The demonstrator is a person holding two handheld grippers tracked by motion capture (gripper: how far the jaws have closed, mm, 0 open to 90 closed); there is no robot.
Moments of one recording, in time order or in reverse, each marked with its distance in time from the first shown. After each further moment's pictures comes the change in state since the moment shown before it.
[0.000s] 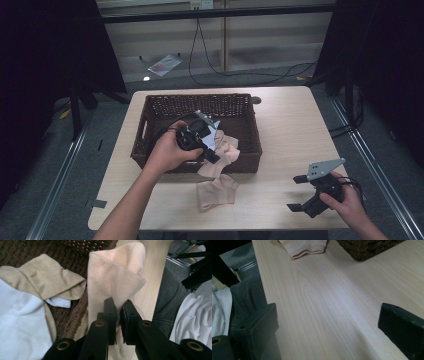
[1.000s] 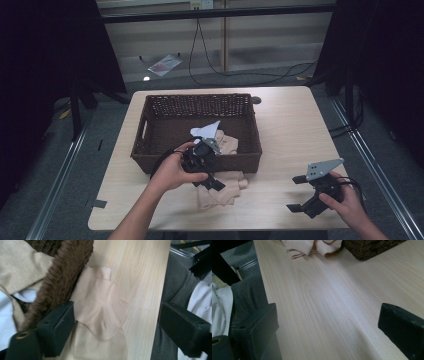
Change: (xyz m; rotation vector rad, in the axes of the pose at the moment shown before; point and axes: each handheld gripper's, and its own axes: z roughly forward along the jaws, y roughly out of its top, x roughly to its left) left arm -0.015 -0.031 0.046 0.009 -0.004 0.063; right arm 0.000 0.001 0.001 0.007 0.009 -0.007
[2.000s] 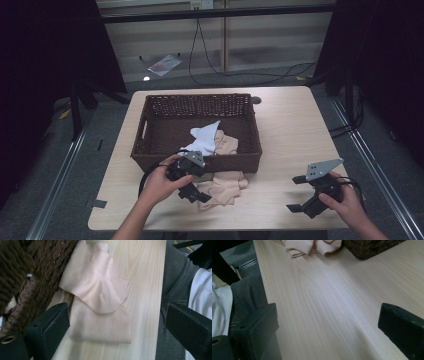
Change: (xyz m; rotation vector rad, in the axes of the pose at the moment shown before) left arm 0.004 -0.055 0.005 -0.066 -0.019 0.023; right arm 0.000 0.000 0.001 0.007 -0.001 0.001
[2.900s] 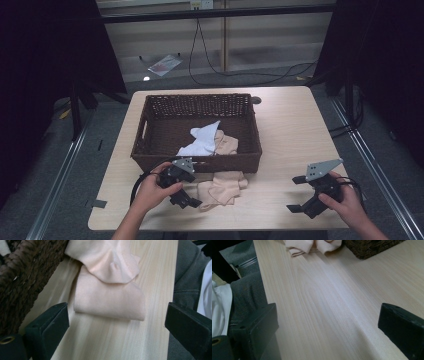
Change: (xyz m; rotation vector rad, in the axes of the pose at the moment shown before) left arm 0.008 -0.037 0.006 -0.009 0.012 -0.027; right arm 0.000 0.000 0.000 0.003 0.000 -0.010
